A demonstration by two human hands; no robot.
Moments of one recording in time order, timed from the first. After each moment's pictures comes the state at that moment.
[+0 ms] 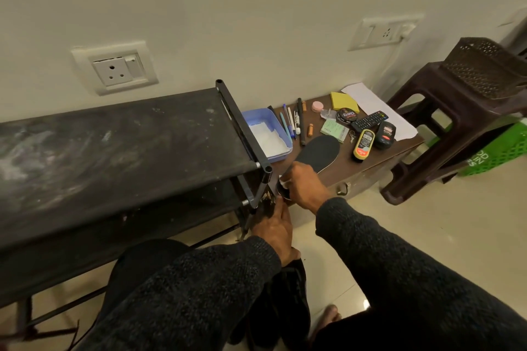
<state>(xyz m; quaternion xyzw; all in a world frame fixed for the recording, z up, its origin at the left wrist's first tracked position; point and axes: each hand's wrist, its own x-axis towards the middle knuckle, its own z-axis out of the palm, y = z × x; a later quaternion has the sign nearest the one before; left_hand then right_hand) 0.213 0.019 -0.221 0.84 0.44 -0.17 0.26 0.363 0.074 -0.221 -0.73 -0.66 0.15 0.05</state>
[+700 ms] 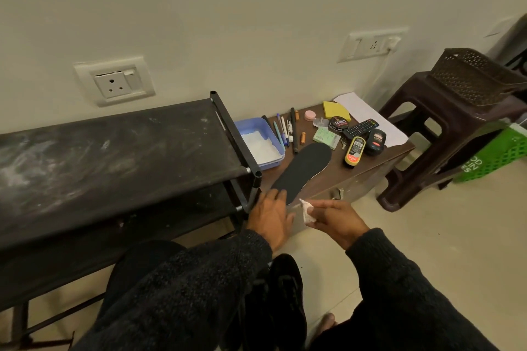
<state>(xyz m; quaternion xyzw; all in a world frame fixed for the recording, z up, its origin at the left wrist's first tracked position) 0.226 0.031 -0.221 0.85 0.45 0.11 0.23 0.385 -0.031 -0.183 -0.67 -0.18 0.55 0.47</state>
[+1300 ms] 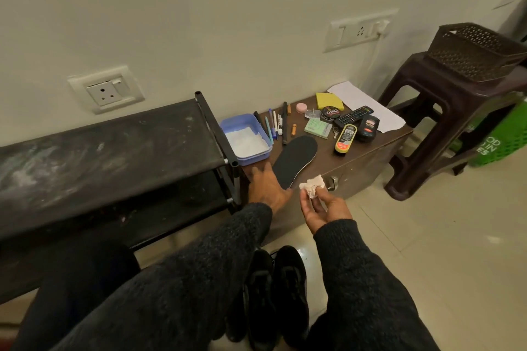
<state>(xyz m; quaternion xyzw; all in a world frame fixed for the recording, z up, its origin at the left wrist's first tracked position) 0.278 0.042 -0.193 0.71 0.60 0.13 0.34 0.377 -0.053 -0.168 -0.36 0.22 0.54 0.73</state>
